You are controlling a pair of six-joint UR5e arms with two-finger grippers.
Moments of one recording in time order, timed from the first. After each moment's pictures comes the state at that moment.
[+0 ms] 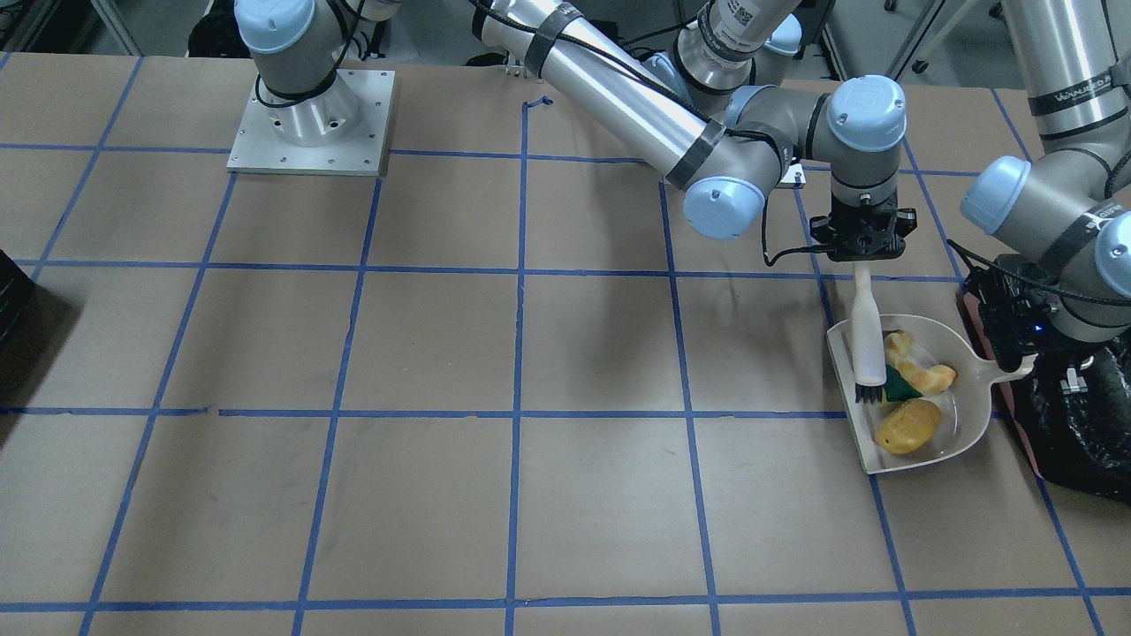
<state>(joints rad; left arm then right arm) -0.98 -1.93 -1.83 -0.80 1.92 2.16 2.56 -0.60 0.89 -2.21 -1.28 1.22</state>
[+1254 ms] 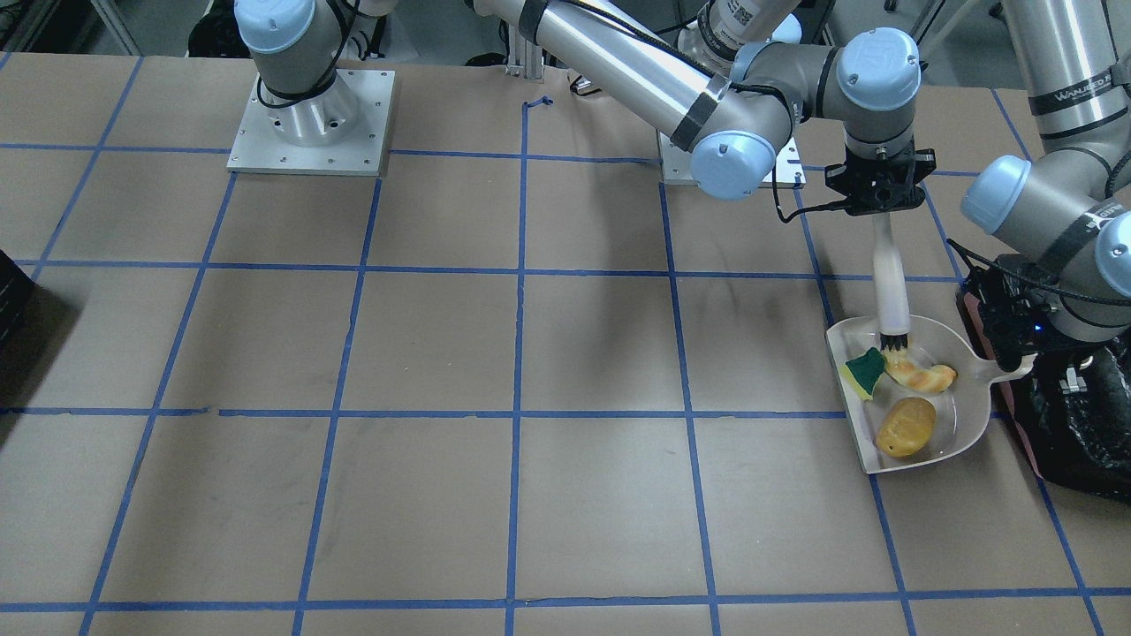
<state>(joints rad) -0.98 -1.93 -1.83 -0.80 1.91 2.16 2.58 -0.67 0.90 -2.16 -1.11 1.21</state>
